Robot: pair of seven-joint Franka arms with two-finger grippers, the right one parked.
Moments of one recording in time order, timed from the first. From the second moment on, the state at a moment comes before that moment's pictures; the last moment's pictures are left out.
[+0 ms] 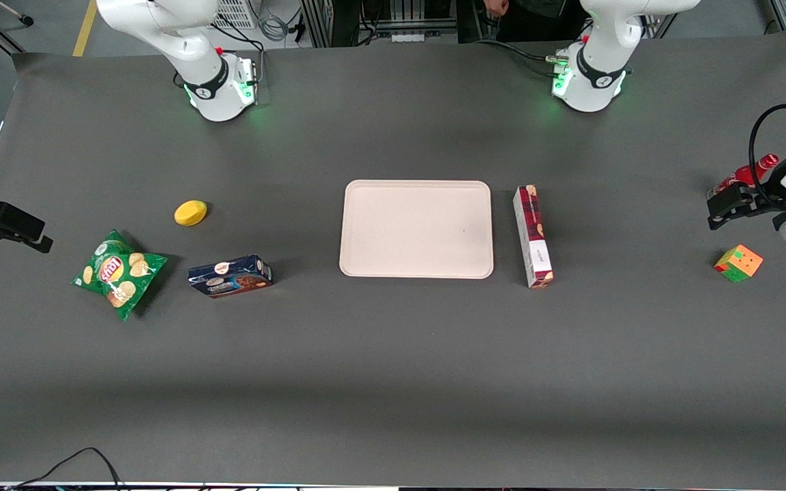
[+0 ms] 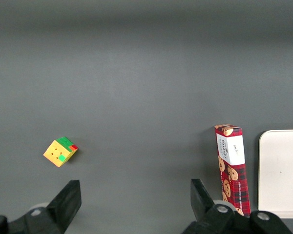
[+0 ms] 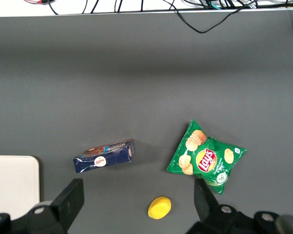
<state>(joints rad) -0.02 0.01 0.01 -1.69 0.04 1.76 0.04</state>
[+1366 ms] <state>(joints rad) -0.02 -0.03 -0.15 -1.90 0.02 1.79 -0.17</state>
